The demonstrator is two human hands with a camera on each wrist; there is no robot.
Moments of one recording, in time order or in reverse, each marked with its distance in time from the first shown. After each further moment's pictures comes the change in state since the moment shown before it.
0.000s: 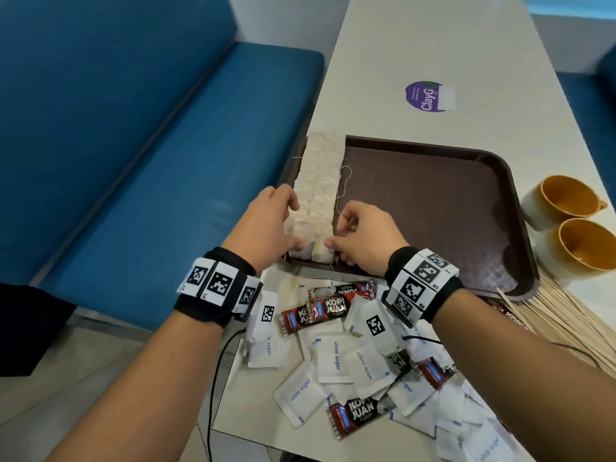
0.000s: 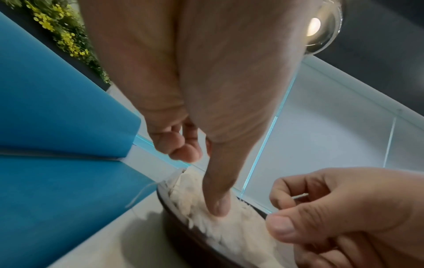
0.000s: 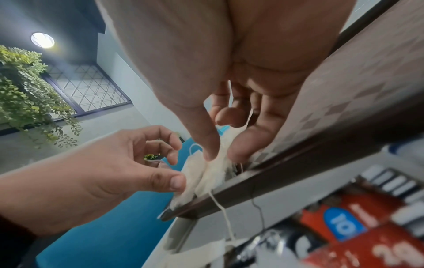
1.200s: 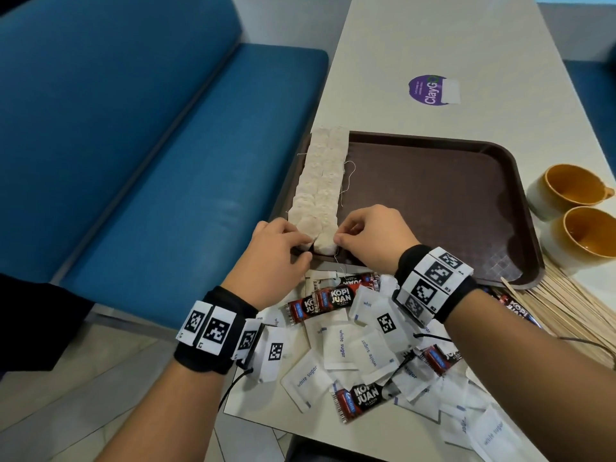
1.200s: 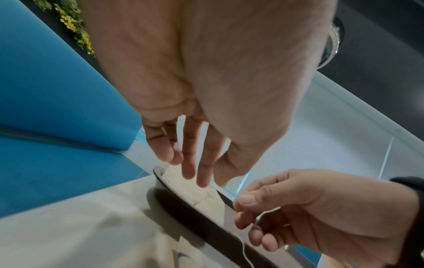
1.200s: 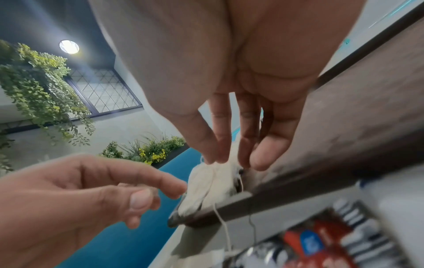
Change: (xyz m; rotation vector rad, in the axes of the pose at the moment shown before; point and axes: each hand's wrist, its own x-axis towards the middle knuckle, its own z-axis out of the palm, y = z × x) left_hand -0.054 0.000 0.019 0.072 -0.002 0.073; right_hand -0.021 -0.008 -0.010 -0.166 -0.032 -0.021
